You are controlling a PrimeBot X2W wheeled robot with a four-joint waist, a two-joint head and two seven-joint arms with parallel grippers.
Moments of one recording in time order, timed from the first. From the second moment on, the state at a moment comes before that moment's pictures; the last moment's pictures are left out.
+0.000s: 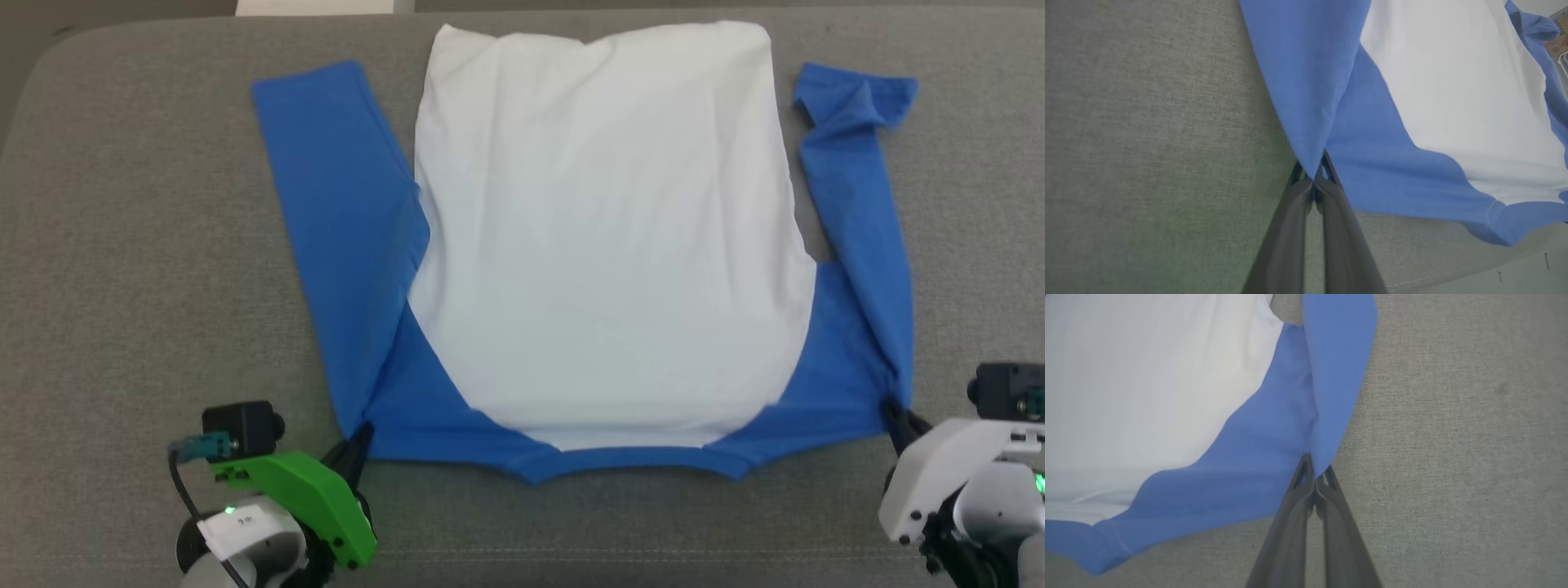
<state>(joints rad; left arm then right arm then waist) -0.06 0.26 -0.23 0.07 -0.71 0.06 0.28 -0.04 -0.05 -0.23 -0.04 0.18 0.13 0.55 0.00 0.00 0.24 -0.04</state>
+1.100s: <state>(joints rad) -0.04 0.24 -0.23 0.06 -0.59 0.11 0.05 0.04 -0.05 -0.21 -0.02 0.22 0.13 0.18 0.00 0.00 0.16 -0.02</state>
